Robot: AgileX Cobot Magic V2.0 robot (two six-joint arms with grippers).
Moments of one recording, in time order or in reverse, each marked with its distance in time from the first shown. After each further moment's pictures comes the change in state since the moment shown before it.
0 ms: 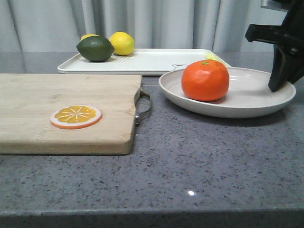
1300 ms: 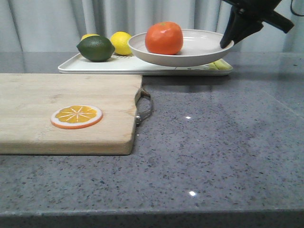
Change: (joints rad) left arm 0.000 0.000 0.000 0.000 0.000 -0.002; right arm -0.034 0.367 -0.630 0.293 0.178 -0.134
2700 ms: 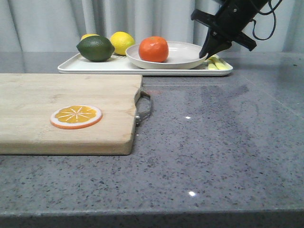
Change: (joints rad) left arm 0.000 0.000 0.000 0.000 -0.034 0.000; right arm 0.000 0.432 -0.594 0.007 0.056 0.094
